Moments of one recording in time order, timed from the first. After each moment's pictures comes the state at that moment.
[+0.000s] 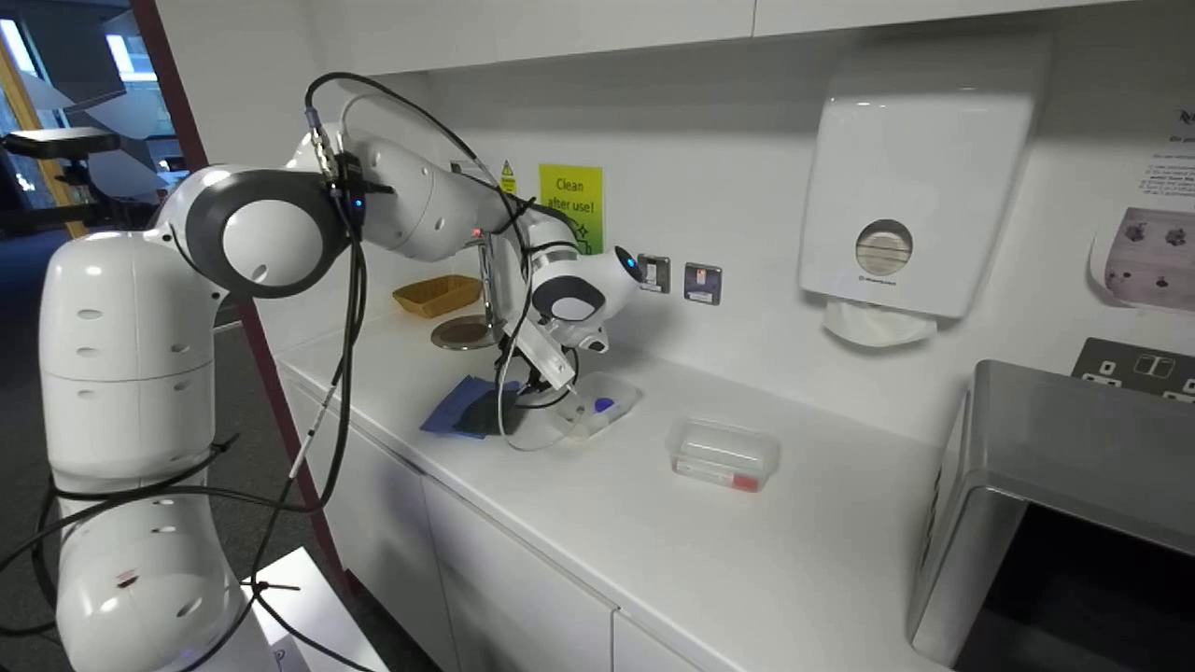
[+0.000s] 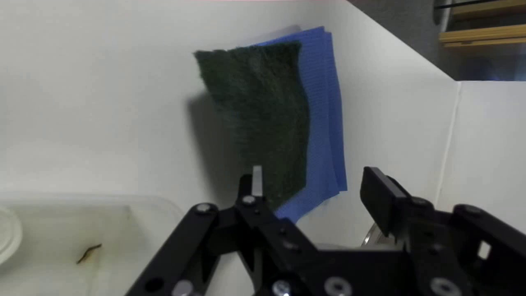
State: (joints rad) arm -0.07 0.27 0.00 -1.89 0.67 1.74 -0.62
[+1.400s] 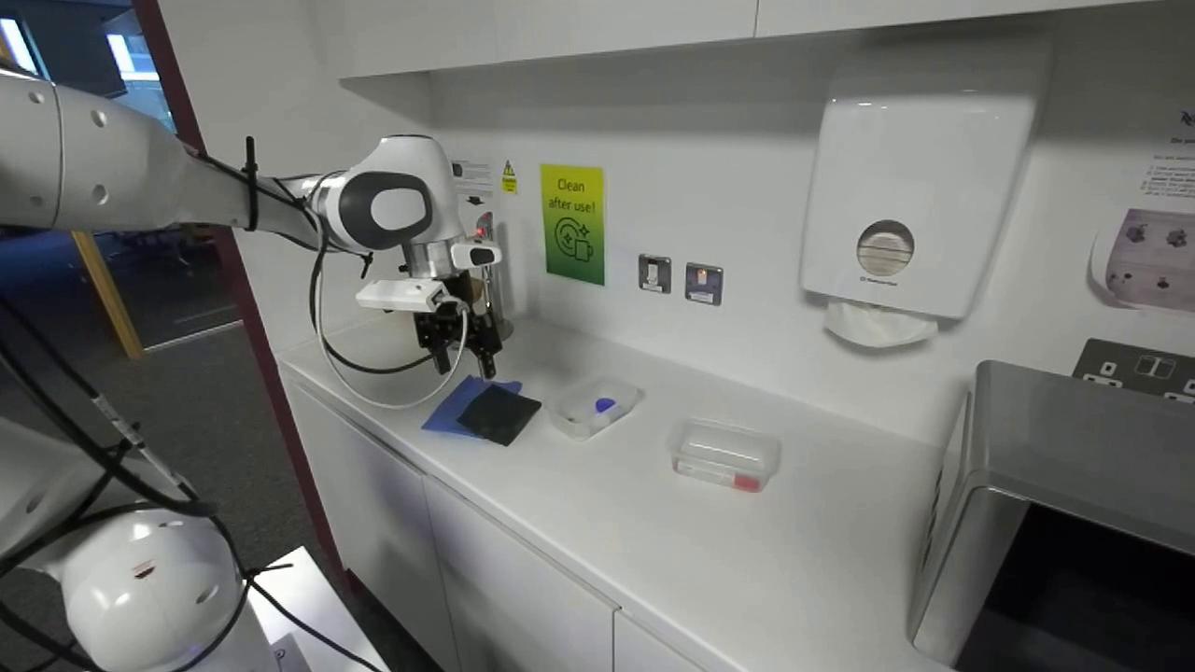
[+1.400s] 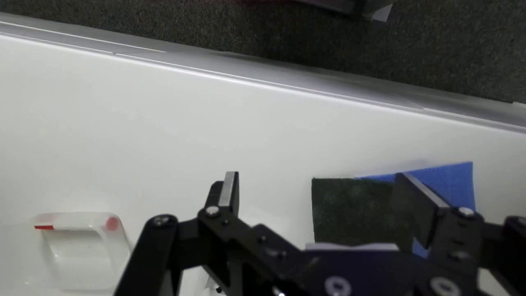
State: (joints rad) arm 0.04 -0.53 0.10 -2.42 -0.08 1.92 -0.09
